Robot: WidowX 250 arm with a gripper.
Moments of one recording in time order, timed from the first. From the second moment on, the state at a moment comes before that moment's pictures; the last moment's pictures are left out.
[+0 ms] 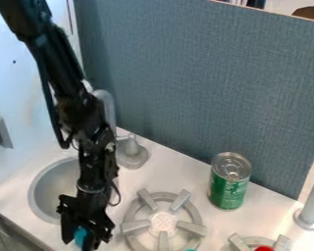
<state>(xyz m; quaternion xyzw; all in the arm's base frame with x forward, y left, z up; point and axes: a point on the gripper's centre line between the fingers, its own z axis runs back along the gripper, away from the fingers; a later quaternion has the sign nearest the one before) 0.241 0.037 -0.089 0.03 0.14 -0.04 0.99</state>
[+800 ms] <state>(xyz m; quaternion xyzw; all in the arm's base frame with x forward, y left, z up) 0.306 -0.026 -0.050 0.00 0.10 -0.11 0.99</state>
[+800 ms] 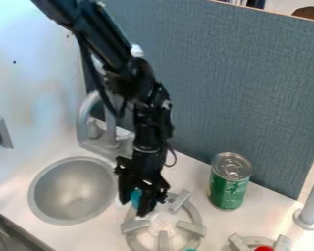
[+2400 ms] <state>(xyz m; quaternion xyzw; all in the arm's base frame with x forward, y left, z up) 0.314 -0.059 -0.081 0.03 0.16 -0.12 0.98</state>
